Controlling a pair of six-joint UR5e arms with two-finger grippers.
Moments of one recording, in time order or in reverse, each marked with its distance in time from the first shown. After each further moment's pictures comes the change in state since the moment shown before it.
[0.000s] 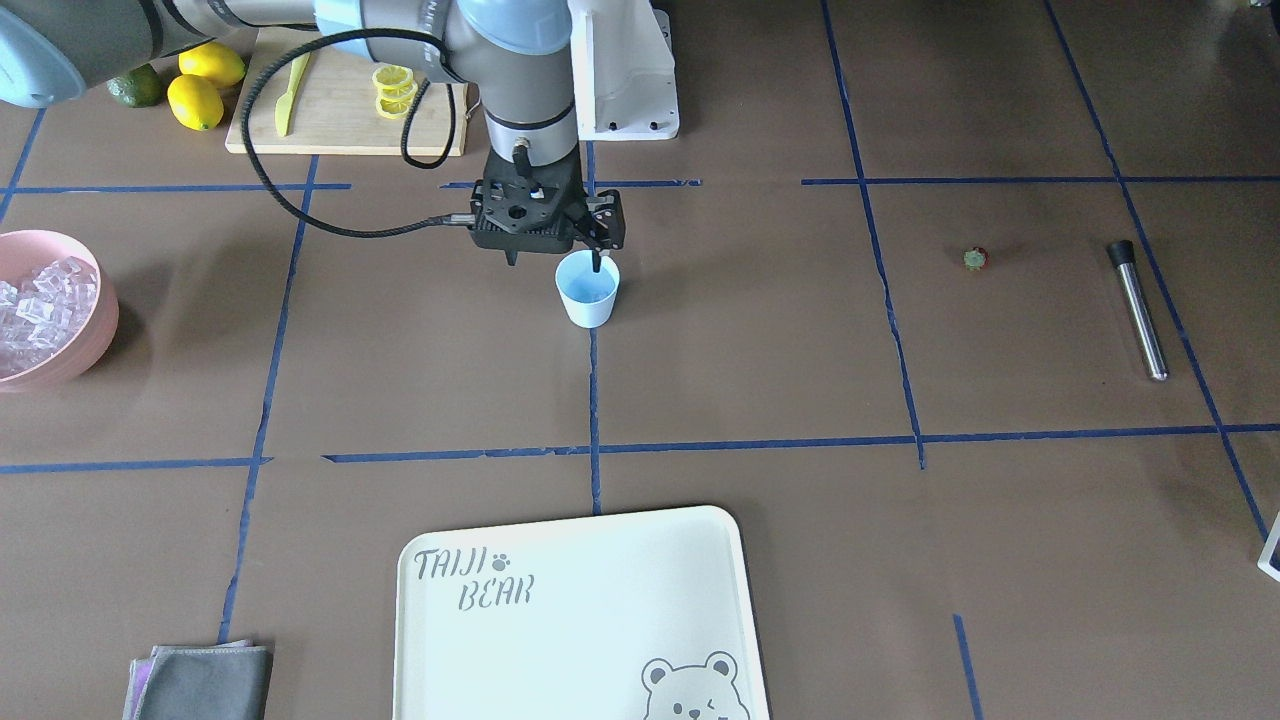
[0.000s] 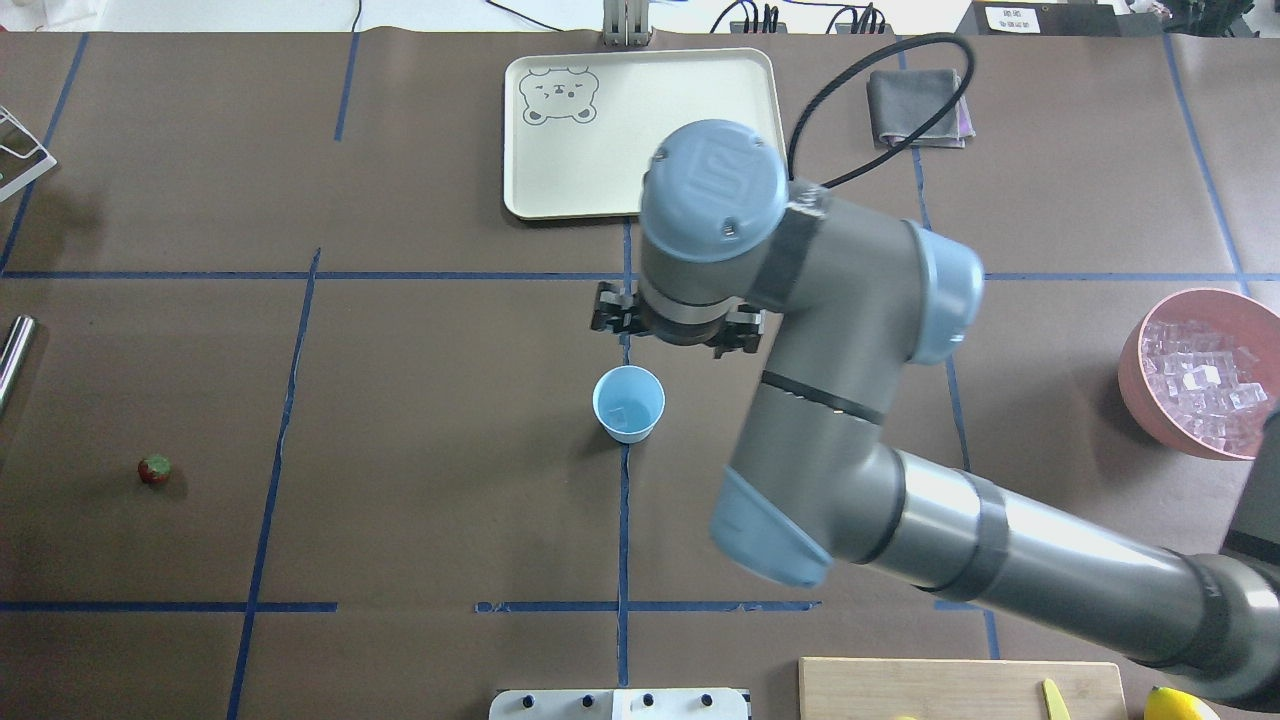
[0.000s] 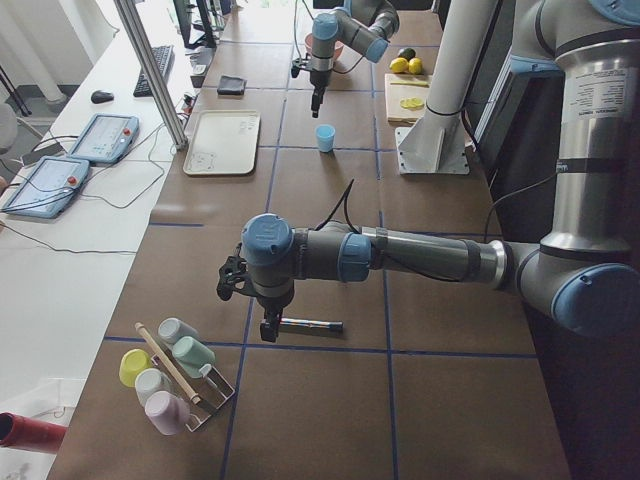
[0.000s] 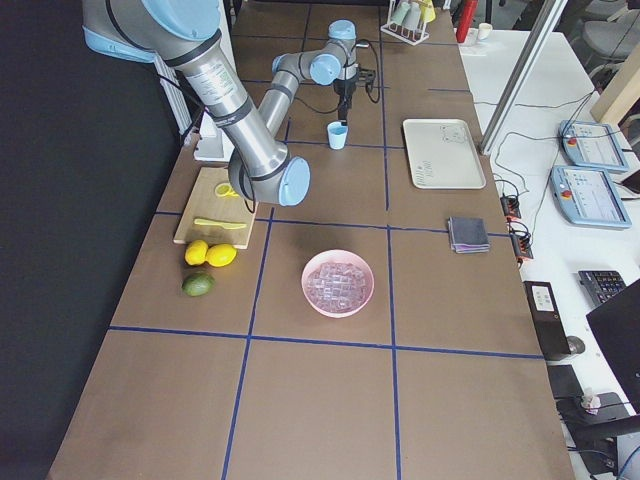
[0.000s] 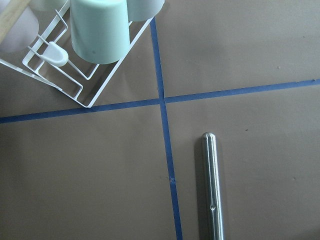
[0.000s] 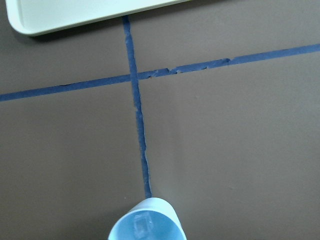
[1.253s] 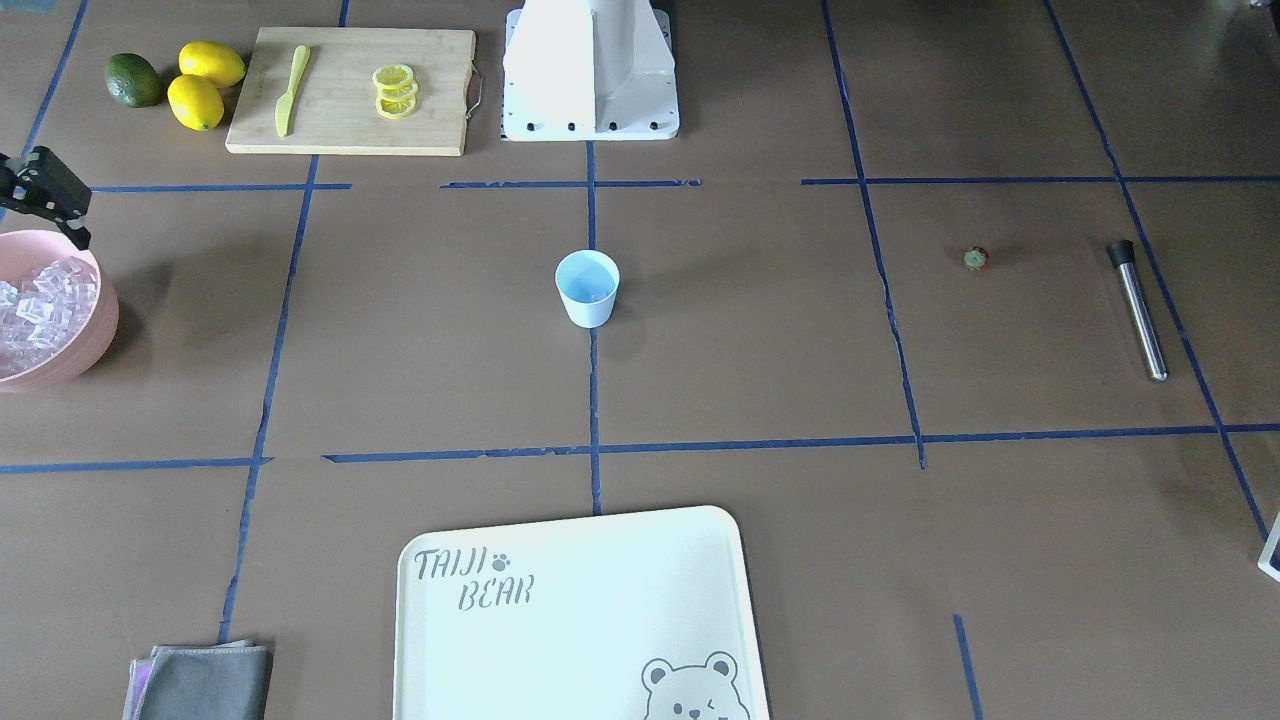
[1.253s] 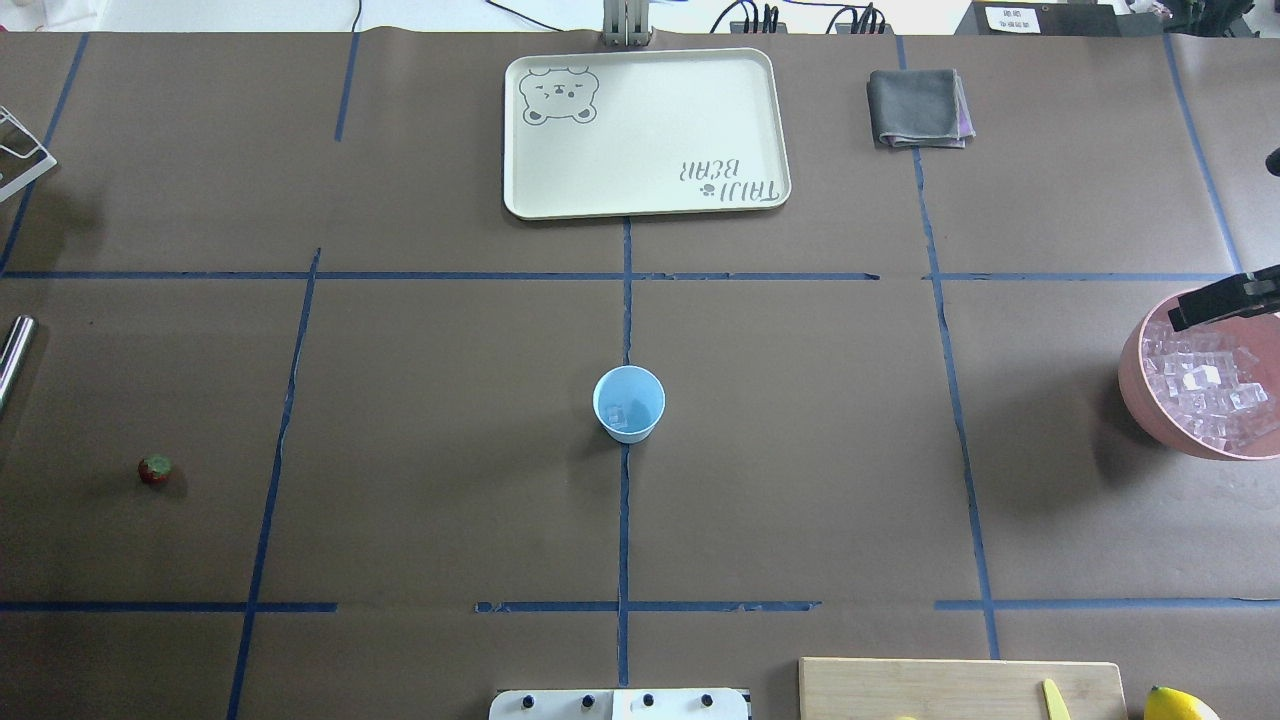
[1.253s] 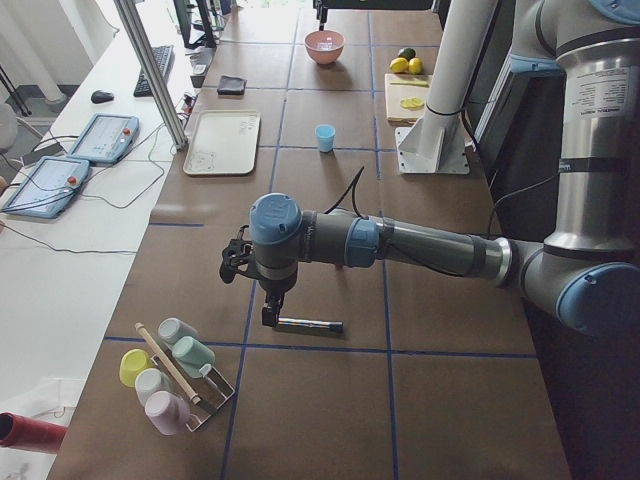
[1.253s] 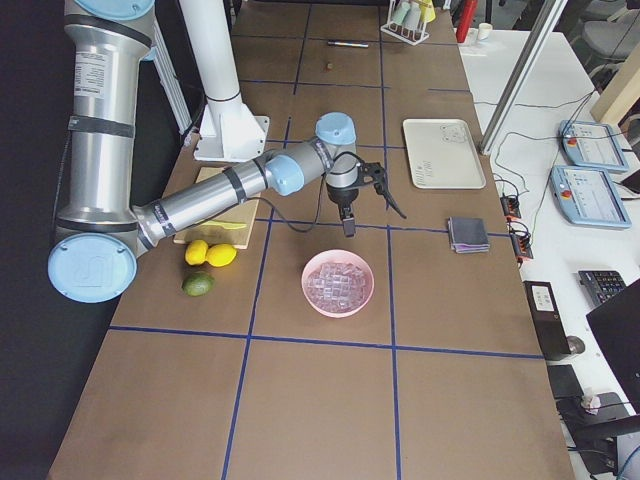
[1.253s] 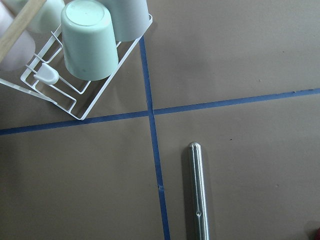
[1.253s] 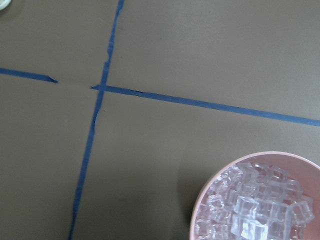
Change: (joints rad) left arm 0.000 0.022 -0.076 0.003 0.001 -0.036; right arm 0.574 -0.888 0.251 0.370 0.316 -0.853
